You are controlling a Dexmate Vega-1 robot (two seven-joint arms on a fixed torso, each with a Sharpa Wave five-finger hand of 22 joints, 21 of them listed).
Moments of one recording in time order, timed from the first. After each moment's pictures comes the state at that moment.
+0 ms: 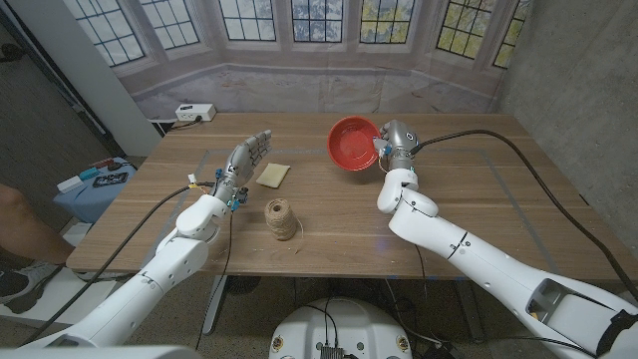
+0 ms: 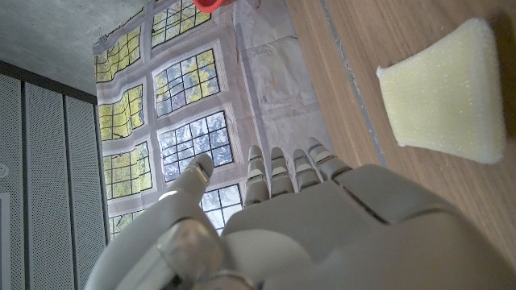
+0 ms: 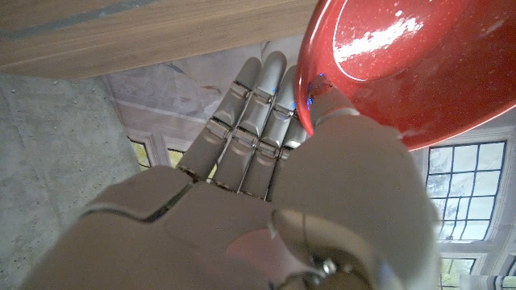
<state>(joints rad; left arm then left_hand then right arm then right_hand) 1.01 0.61 0.32 -1.48 -0.64 -0.39 -0.06 0.30 0.18 0.68 -0.04 0.18 0.27 0.01 0.20 0.19 0.17 0.05 0.23 0.20 0.07 0.08 0.18 0.17 0.13 0.05 0.20 0.17 -0.72 -0.47 -0.82 -1.80 -0.36 -0.82 -0.67 1.23 0.05 0.31 -0.16 0.20 1.04 -0.01 0.35 0.29 1.04 -0.12 0.76 0.57 1.04 -0.17 0.49 0.58 0.90 -0.10 0.37 0.20</state>
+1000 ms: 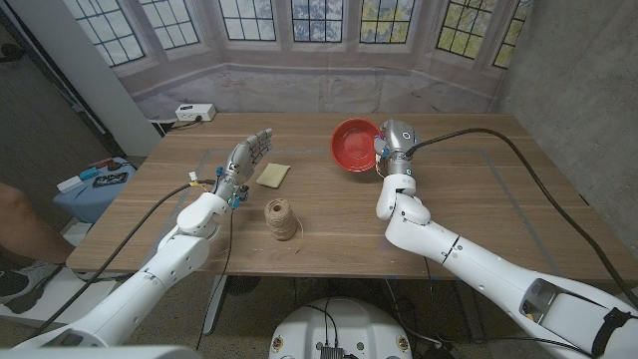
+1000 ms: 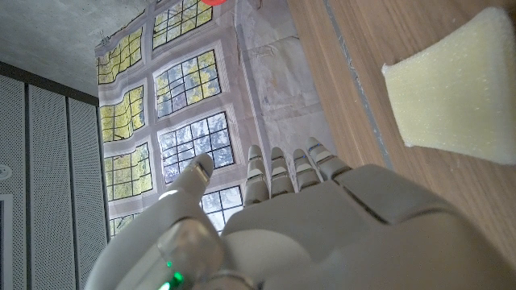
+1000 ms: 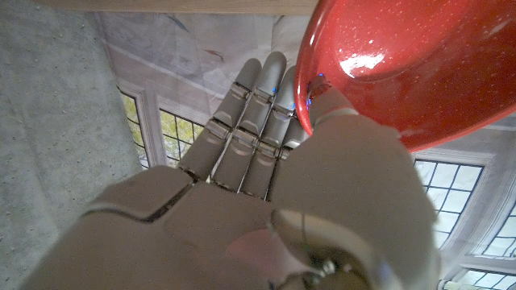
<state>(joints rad) 0.98 0.60 0.33 -1.44 -0.64 -0.40 -0.09 0.31 0.18 0.68 -0.04 0.18 0.28 0.00 0.20 0.19 0.17 0.05 0.23 0.20 0.07 0.08 0.18 0.17 0.13 0.05 0.20 0.17 -0.69 -0.46 -0.89 -1.73 -0.56 -0.85 -0.66 1.24 0.05 0.30 -0.15 0.20 1.04 -0.01 0.35 0.30 1.04 -0.12 0.76 0.57 1.04 -0.17 0.46 0.60 0.88 -0.09 0.38 0.20</state>
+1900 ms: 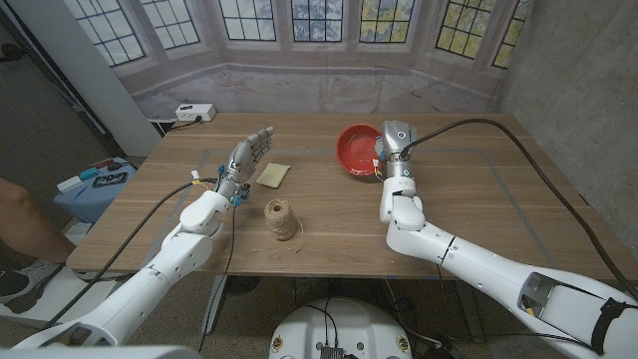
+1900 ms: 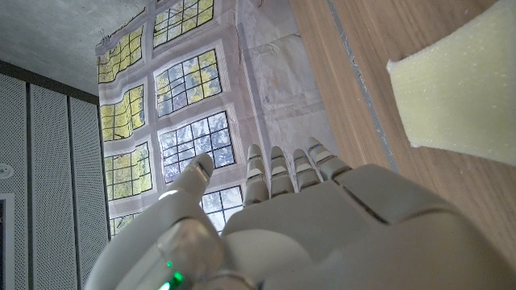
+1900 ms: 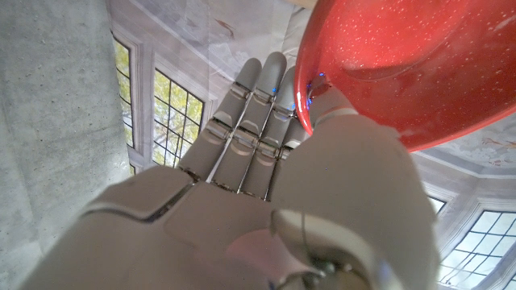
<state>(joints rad) 0.95 0.58 0.34 -1.40 -0.64 -0.41 -0.10 0.31 0.18 0.68 -0.04 0.18 0.29 0.00 0.20 0.19 0.18 0.06 0.23 0.20 0.07 0.08 0.18 0.17 0.13 0.05 0.20 0.17 -0.64 -0.47 -0.97 -1.64 -0.75 -0.92 -0.60 1.24 0.05 0.29 -0.16 0.20 1.04 -0.02 0.35 0.29 1.03 -0.12 0.76 0.58 1.04 -0.17 0.44 0.61 0.88 -0.08 0.39 0.20</state>
